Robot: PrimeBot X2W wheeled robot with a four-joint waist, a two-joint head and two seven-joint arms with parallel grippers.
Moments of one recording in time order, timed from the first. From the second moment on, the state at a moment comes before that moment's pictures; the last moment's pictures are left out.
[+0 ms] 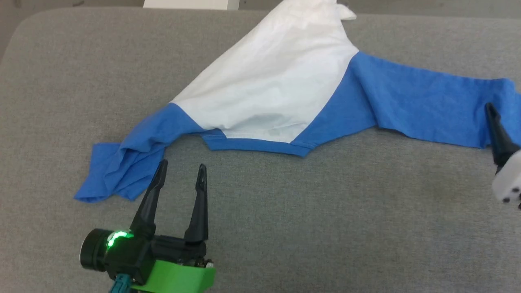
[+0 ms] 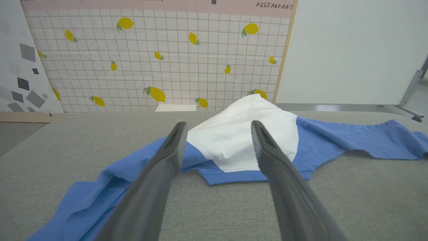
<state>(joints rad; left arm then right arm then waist) 0.06 0.14 -0.25 -0.29 -0.15 0.08 -0.26 -0.23 -0.18 -0.25 -0.28 0.20 0.13 0.57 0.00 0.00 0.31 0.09</state>
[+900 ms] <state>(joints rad) -0.03 0.09 -0.27 -0.23 -0.15 0.02 -0.26 -0.43 -0.21 -0.41 0.05 0.10 0.13 0.87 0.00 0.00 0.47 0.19</state>
